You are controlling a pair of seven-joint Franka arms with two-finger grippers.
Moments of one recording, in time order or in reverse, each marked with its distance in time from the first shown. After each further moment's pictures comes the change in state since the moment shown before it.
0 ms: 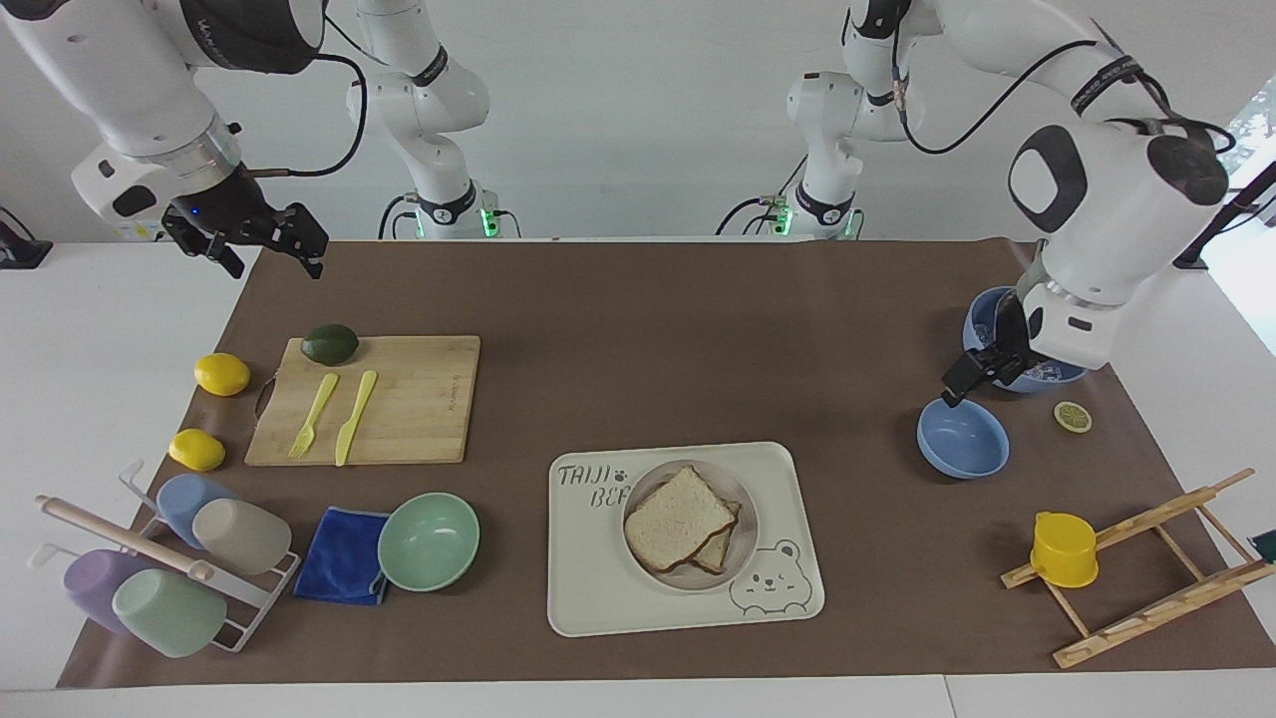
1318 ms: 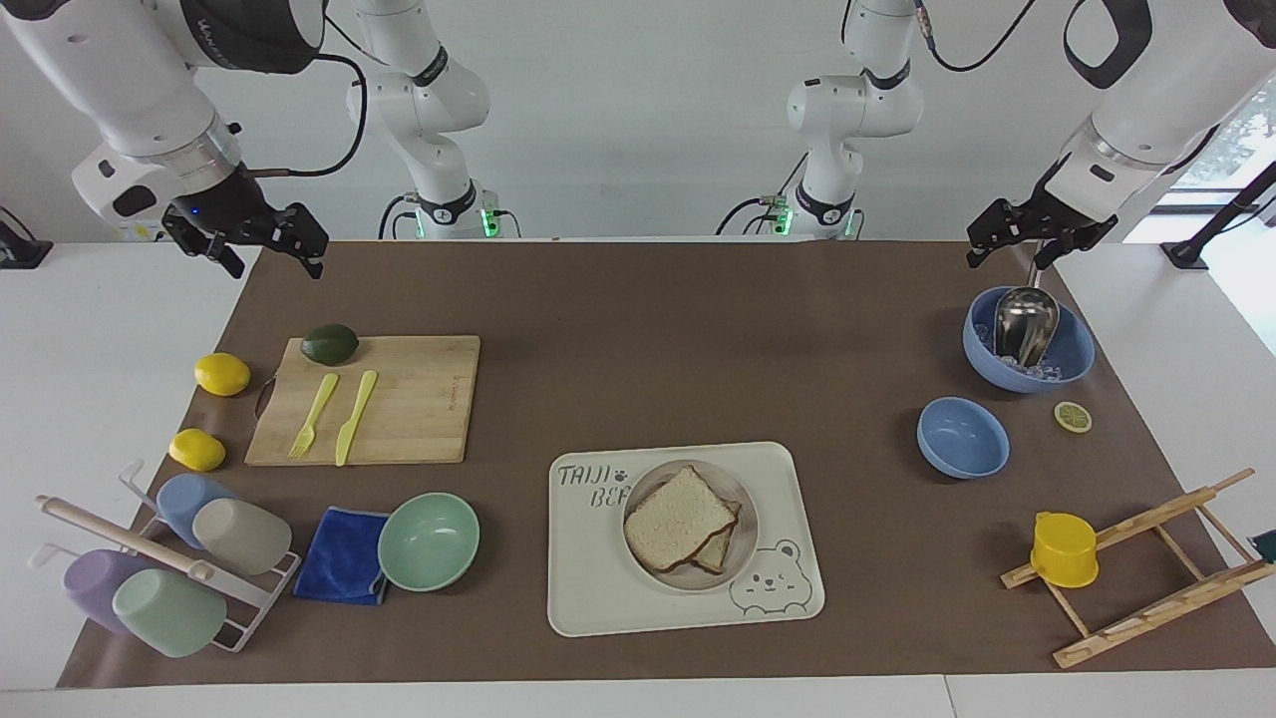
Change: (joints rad) left arm 0.182 -0.254 -0.197 -0.113 0.151 -0.261 0.330; right arm 0.000 0.000 0.000 0.000 0.000 0.000 0.000
